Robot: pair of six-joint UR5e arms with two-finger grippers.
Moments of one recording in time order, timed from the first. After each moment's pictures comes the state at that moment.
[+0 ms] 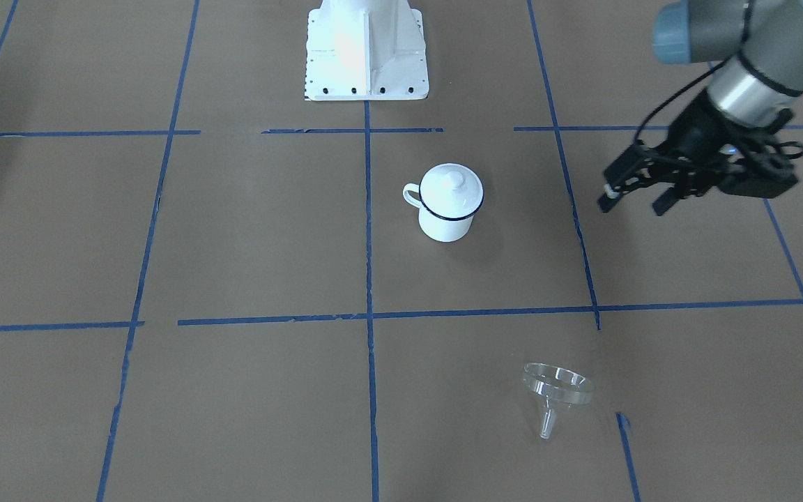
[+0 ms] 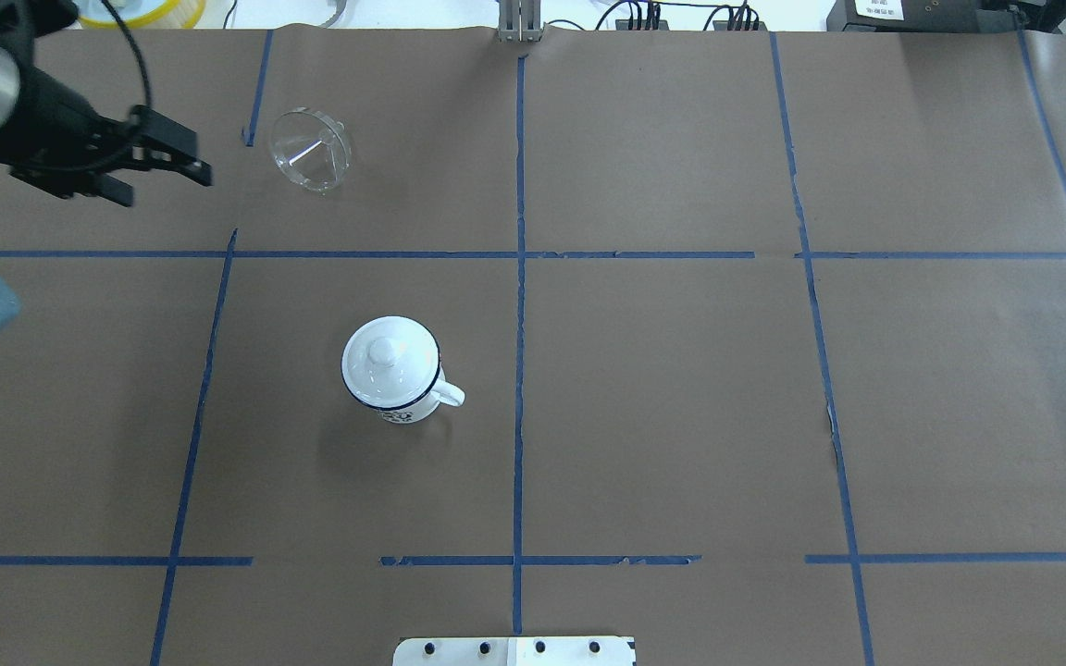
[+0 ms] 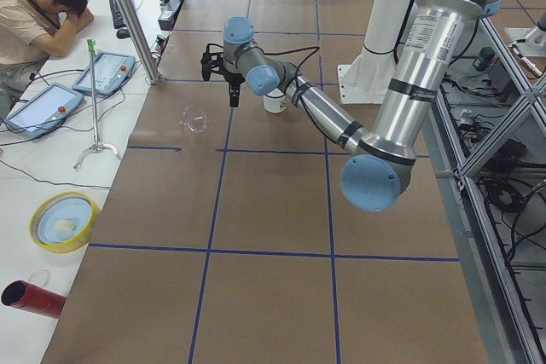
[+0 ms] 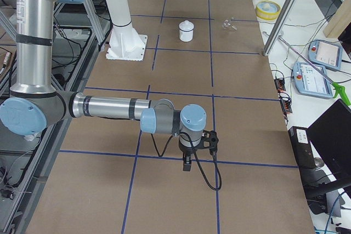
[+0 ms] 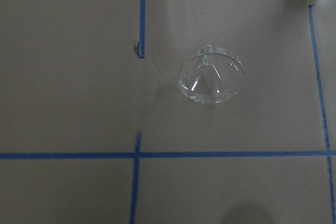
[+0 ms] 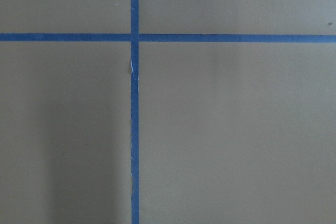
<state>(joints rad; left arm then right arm) -0.95 -1.94 -1.92 -1.78 -2.22 -1.17 1.57 -1.68 1.66 -1.57 2.29 0.01</state>
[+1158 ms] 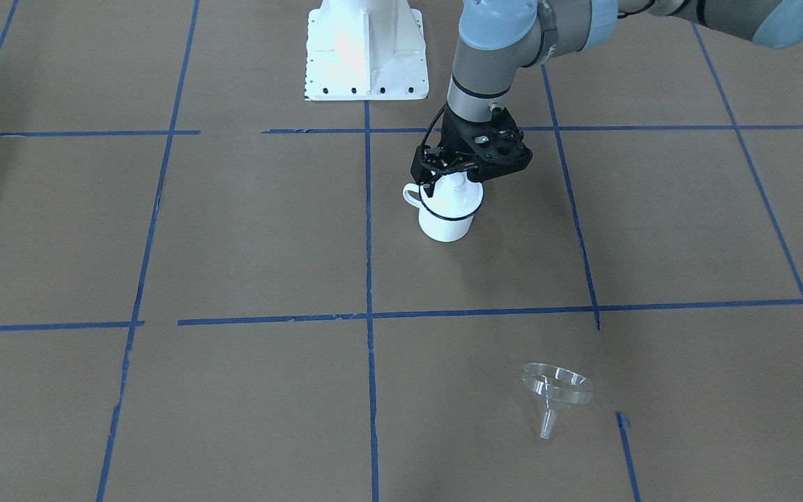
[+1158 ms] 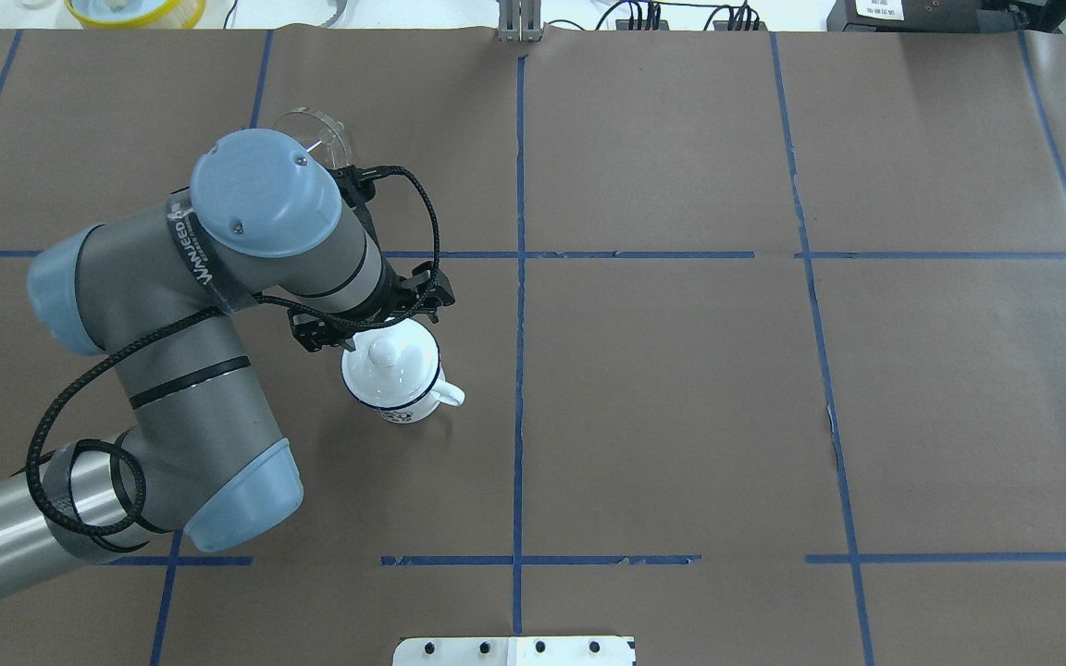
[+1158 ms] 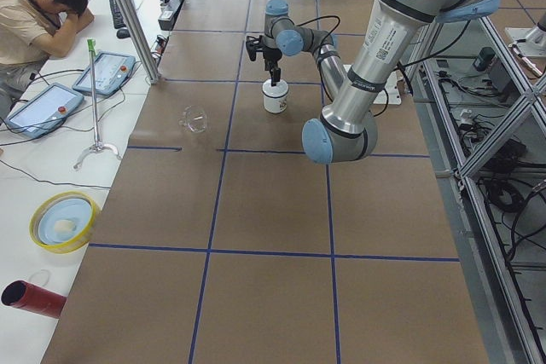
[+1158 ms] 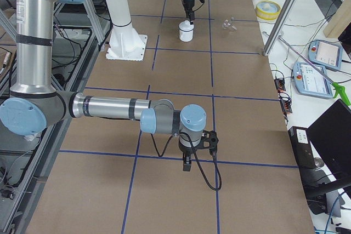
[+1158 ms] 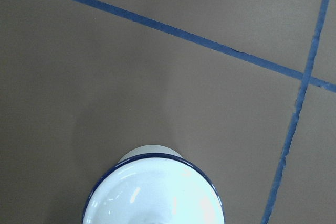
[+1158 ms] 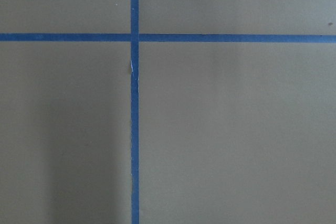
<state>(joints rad) -0.58 -2.19 -1.86 -1.45 -1.88 -1.49 1.57 -1.68 1.66 -1.57 2.29 0.01</state>
